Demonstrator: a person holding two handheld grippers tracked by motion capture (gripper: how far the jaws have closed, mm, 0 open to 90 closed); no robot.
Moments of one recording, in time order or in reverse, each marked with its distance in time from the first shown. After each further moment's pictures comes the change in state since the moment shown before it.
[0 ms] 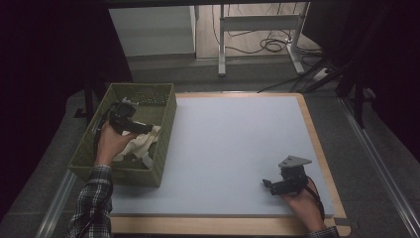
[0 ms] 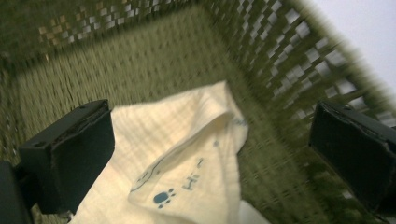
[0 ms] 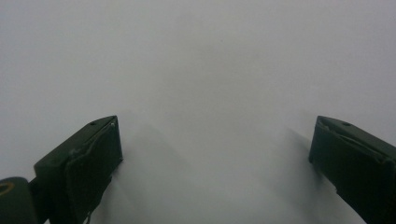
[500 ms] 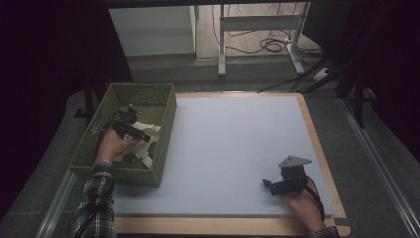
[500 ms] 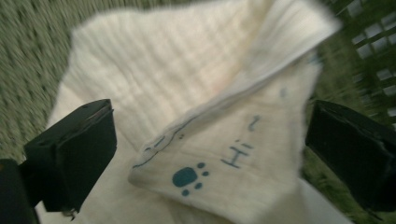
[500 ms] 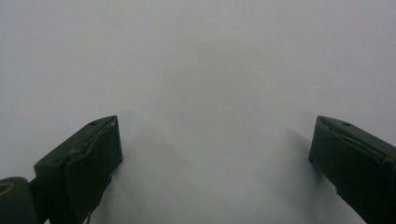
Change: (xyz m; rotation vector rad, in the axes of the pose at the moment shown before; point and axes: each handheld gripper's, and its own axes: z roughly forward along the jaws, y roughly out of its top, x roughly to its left) left arm 0.022 -0.014 0.060 0.329 0.006 -0.050; right arm 0.000 0.000 0.000 0.000 0.000 0.000
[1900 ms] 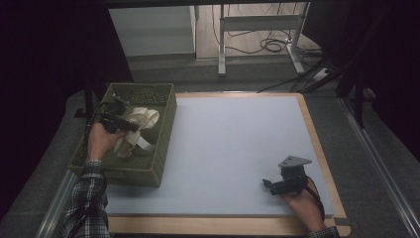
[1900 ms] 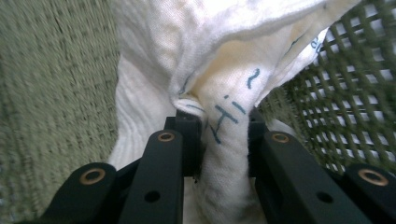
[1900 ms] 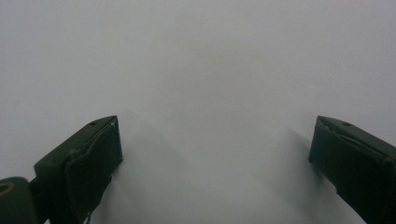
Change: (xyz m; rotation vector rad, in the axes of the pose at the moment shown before) left arm 0.004 -0.010 -0.082 -0.196 -0.102 -0.038; right arm 0.000 0.000 0.000 0.000 0.000 0.000
